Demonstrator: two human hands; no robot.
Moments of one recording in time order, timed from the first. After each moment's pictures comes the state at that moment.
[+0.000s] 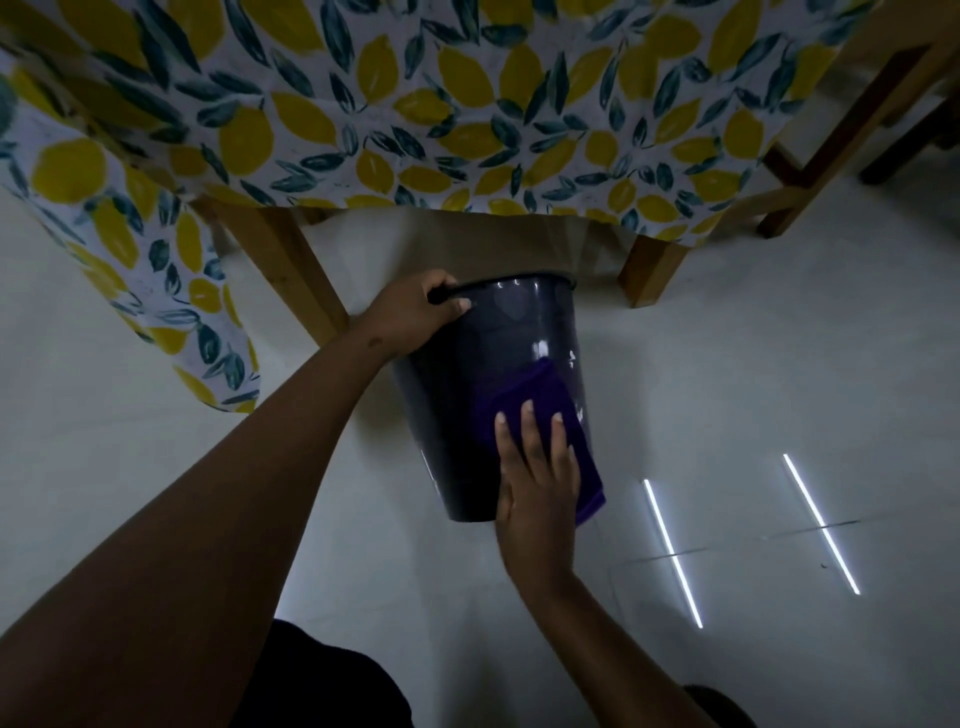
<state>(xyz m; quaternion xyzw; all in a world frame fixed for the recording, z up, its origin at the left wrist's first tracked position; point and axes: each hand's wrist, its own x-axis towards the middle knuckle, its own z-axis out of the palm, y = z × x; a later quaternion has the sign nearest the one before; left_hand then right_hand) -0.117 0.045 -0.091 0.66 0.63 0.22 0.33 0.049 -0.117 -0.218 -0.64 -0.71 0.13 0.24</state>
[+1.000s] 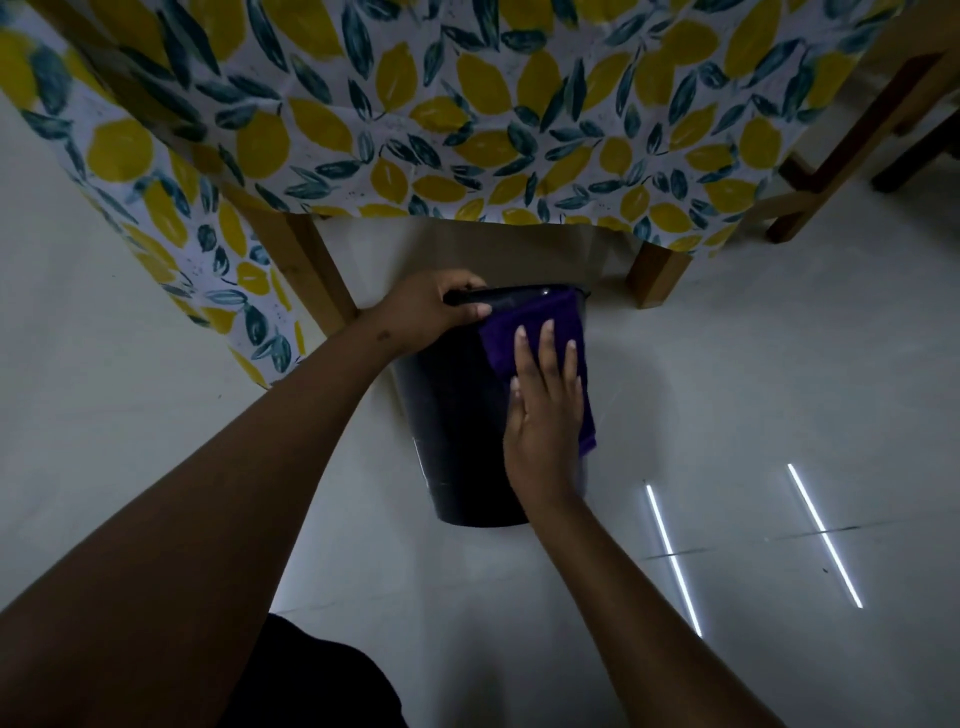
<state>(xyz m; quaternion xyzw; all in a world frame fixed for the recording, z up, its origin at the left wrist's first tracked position) -0.113 0.031 -0.078 0.69 0.57 0.22 0.39 0.044 -0.058 -0.174 -0.62 -0.69 0.16 0.32</state>
